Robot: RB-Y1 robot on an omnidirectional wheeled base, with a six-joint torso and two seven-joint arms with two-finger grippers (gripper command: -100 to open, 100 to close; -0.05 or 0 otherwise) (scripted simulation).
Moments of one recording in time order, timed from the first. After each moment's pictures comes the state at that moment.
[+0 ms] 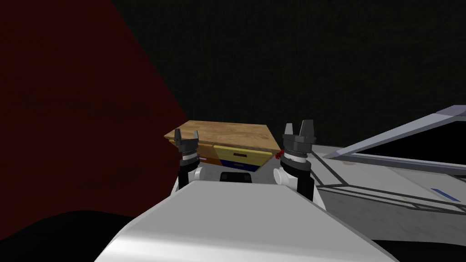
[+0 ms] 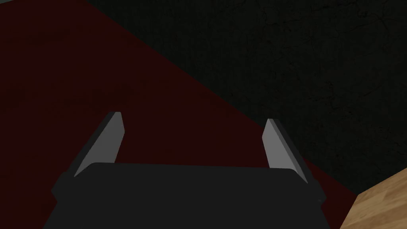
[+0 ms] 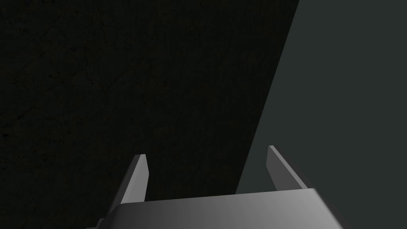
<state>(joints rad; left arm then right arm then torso) 0.54 -0.03 0.02 -2.22 0.05 -0.63 0.16 0.53 -0.03 -0.02 -2.39 0.04 -0.58 0.11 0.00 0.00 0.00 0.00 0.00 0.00</state>
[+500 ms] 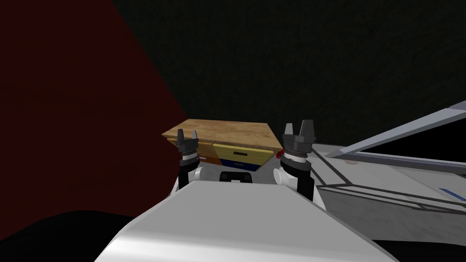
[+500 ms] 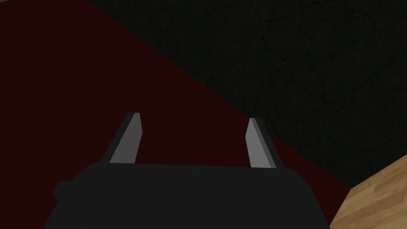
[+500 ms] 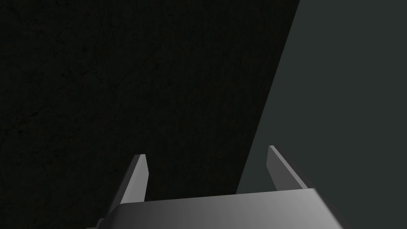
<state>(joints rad) 0.54 -0.03 0.02 -2.22 0.05 -0.63 0.16 0.53 -0.03 -0.02 -2.39 0.04 -0.58 0.11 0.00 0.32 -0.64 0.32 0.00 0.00</state>
